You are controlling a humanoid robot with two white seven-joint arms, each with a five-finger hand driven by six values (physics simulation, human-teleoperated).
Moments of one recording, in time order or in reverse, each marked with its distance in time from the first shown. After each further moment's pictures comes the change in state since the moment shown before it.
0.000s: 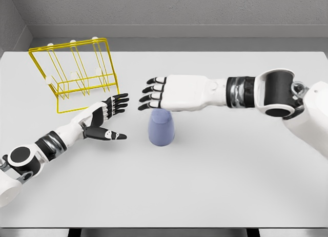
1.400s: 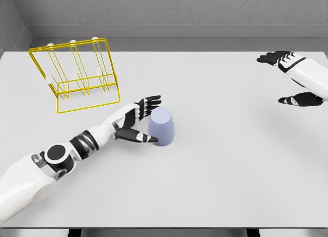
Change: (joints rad) left arm -0.038 -0.188 -0.031 0.027 -0.071 0.039 0.001; right arm 0.603 -0.084 -0.854 0.110 -0.349 0.000 0.007
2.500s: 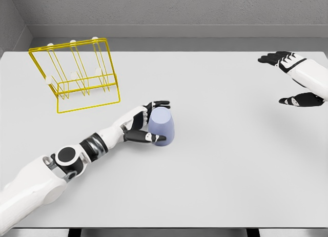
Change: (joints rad) left arm 0.006 -0.062 -0.007 0.043 -0.011 -0.009 0.000; right arm 0.000 0.000 -0.001 0.010 -0.003 0.000 0.000
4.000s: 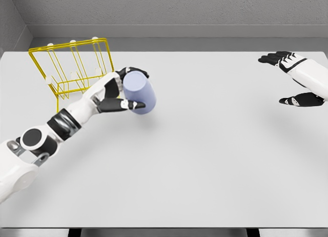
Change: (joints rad) left arm -0.008 0.130 0.182 -0.160 0.012 -0.027 0.006; right arm 0.000 0.000 -0.001 0.001 0.000 0.000 0.000
